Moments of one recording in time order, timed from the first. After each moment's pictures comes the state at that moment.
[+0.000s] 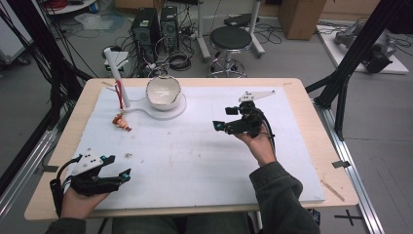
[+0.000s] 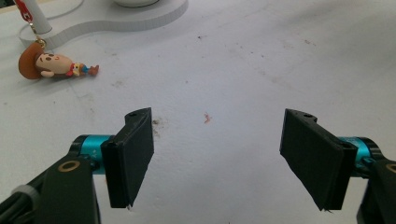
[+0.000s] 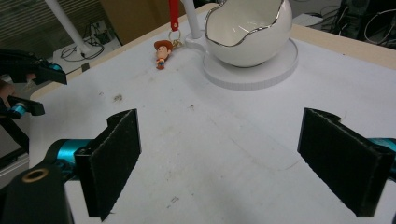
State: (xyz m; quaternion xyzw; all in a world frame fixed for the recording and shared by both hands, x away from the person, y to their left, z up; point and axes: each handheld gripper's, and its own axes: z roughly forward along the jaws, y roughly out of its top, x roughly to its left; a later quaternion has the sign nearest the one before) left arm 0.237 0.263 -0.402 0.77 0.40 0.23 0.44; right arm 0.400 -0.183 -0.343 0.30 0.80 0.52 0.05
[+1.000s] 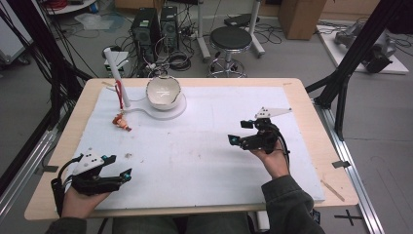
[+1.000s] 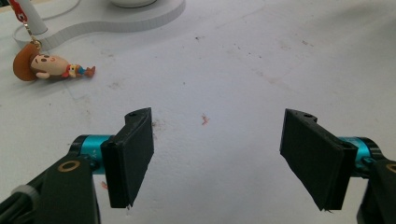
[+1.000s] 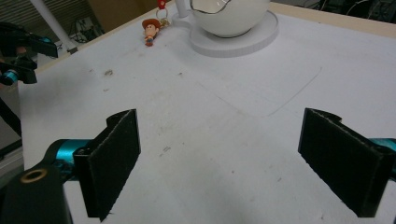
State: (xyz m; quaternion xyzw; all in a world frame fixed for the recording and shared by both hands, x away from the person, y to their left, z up) left arm 0.238 0.261 -0.402 0.77 0.40 0.22 0.44; right arm 0.367 -0.225 -0.369 0.32 0.80 0.51 0.07
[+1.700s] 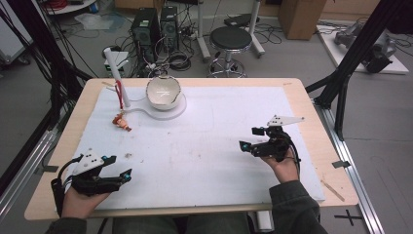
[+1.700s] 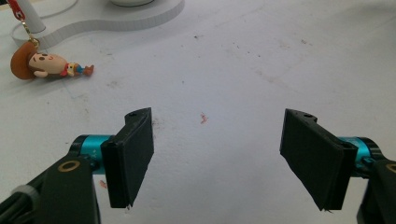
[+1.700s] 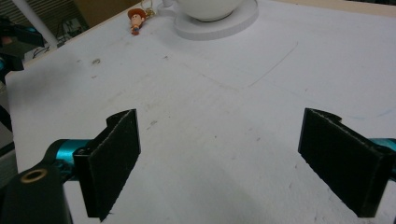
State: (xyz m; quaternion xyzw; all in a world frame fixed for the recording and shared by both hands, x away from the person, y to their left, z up) left arm 0.238 0.262 -0.403 0.77 0.40 0.22 0.44; right arm 0.351 -0.257 -0.383 0.34 0.79 0.51 0.08
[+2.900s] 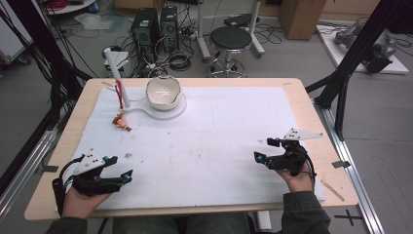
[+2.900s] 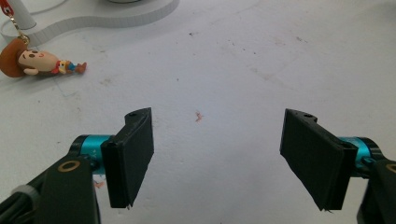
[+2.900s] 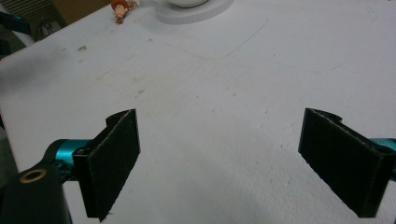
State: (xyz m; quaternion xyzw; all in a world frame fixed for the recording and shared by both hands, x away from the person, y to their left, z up) left arm 0.239 0.260 -0.404 0.78 0.39 0.21 0.44; right arm 0.316 -0.296 -0.395 0.37 0.78 0.50 0.11
